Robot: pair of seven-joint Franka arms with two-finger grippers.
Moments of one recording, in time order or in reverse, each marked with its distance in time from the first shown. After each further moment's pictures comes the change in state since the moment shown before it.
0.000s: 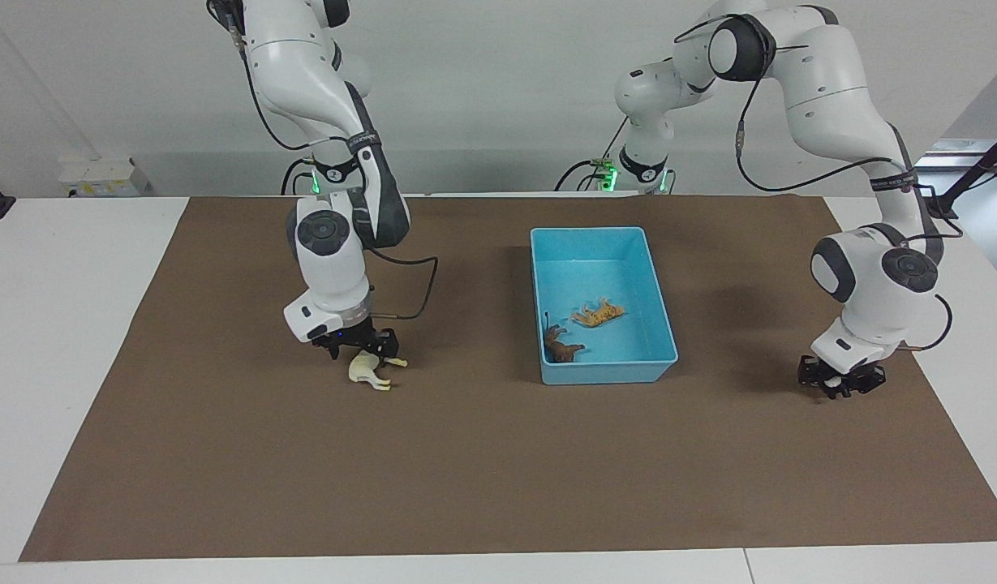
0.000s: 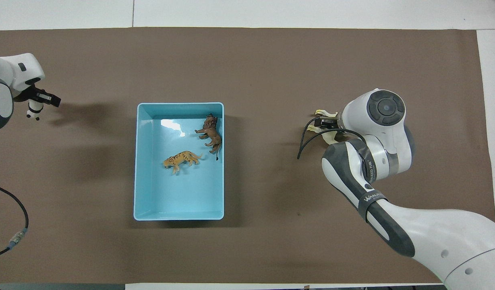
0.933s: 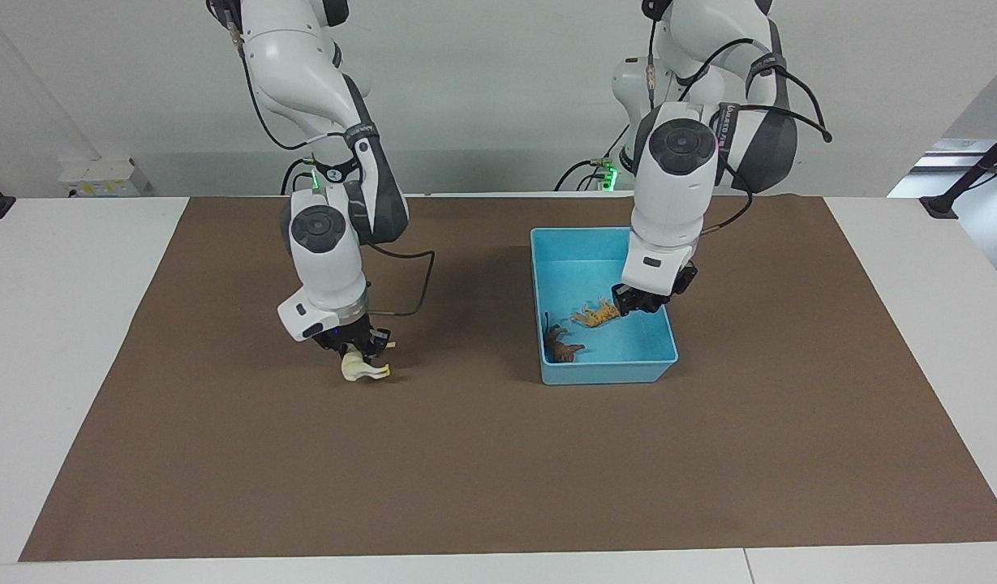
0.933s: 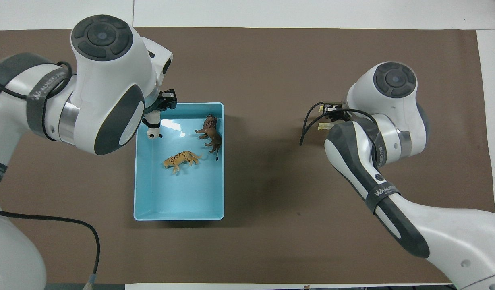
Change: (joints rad) left arm -0.539 -0.235 -0.013 -0.009 -0.049 -0.370 -0.997; right arm 0.003 -0.019 0.003 0.281 0.000 -0.389 0.000
